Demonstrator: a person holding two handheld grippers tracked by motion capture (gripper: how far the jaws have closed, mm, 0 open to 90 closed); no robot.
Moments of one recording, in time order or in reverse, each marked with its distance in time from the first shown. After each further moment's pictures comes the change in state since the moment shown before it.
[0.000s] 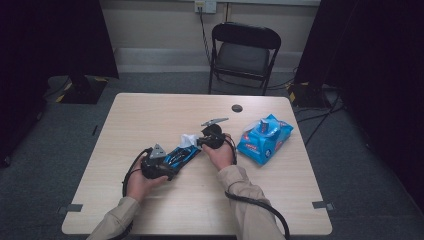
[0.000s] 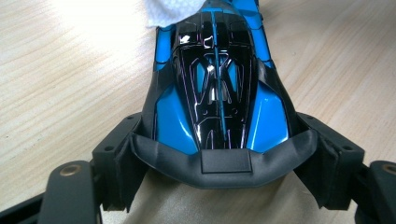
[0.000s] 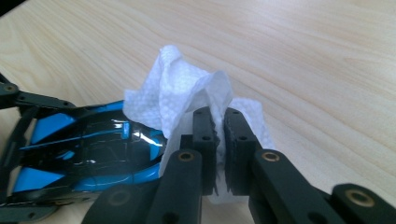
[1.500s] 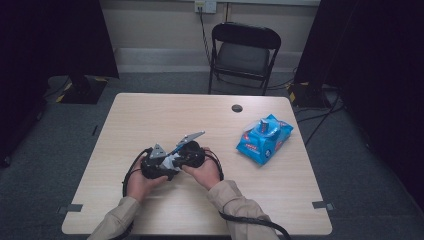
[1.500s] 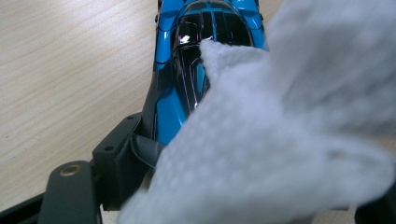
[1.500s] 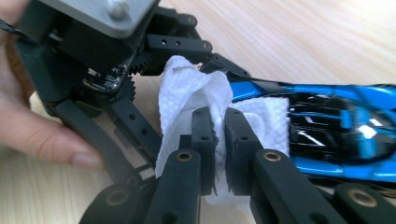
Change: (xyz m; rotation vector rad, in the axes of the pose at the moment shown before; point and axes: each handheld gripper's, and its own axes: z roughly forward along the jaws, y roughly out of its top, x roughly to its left) left arm 0.001 0.000 -0.001 0.003 0.010 0.019; right arm 0.089 -0.012 -0.004 0.076 0.240 -0.195
